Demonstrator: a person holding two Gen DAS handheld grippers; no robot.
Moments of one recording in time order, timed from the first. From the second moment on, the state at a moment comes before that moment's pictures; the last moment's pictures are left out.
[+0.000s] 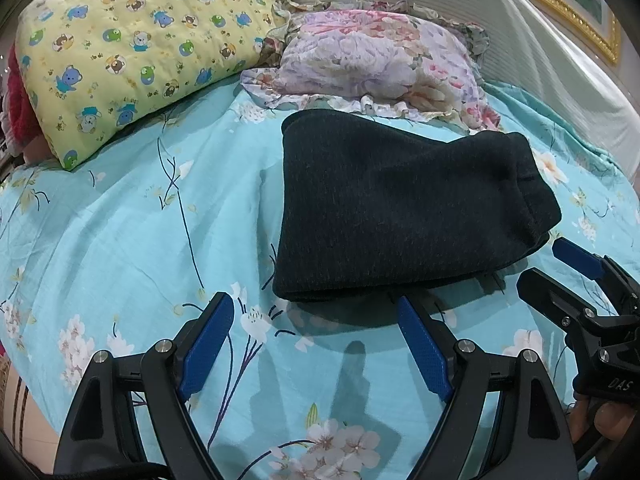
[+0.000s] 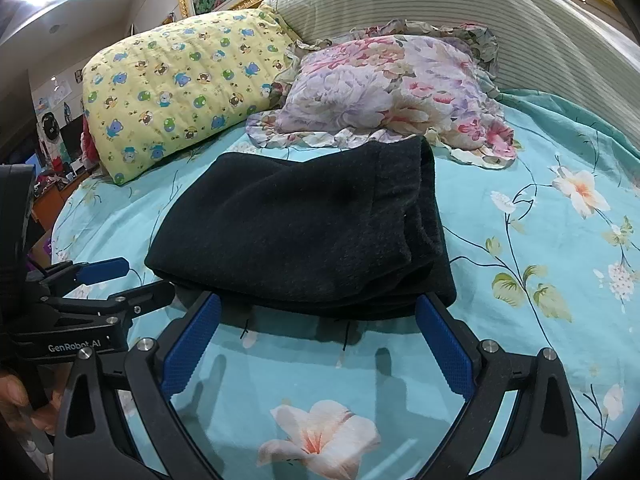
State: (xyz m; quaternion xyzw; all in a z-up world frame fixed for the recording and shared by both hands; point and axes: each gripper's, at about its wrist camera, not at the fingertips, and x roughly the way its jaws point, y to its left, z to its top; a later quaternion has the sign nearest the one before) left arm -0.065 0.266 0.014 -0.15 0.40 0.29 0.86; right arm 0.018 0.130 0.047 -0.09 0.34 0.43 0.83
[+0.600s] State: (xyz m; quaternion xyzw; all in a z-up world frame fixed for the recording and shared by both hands) left arm -0.066 0.263 0.017 -0.15 0.40 0.29 0.86; right arm 0.021 0.125 0.052 -0.08 0.33 0.43 0.84
